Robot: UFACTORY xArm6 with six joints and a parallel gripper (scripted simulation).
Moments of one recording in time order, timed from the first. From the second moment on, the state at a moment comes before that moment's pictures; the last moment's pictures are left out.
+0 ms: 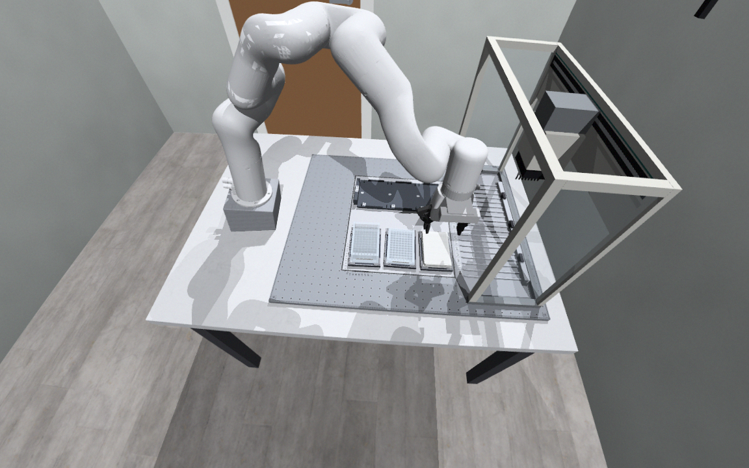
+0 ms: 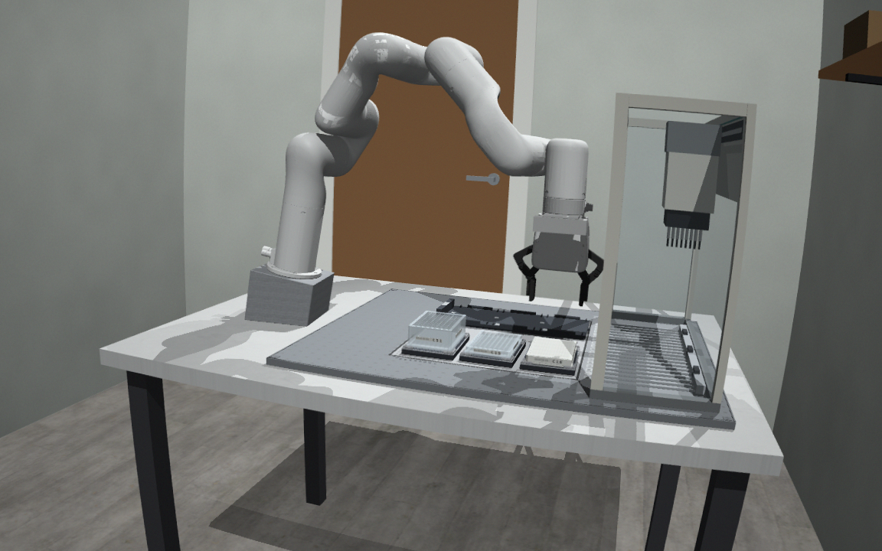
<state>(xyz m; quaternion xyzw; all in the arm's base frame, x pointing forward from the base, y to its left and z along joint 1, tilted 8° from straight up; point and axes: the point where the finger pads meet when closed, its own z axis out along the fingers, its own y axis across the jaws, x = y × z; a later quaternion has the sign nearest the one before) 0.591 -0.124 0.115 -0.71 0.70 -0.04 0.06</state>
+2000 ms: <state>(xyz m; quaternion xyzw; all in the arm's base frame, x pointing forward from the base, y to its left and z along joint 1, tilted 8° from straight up) 0.601 -0.123 0.043 -0.71 0.70 -0.04 0.06</state>
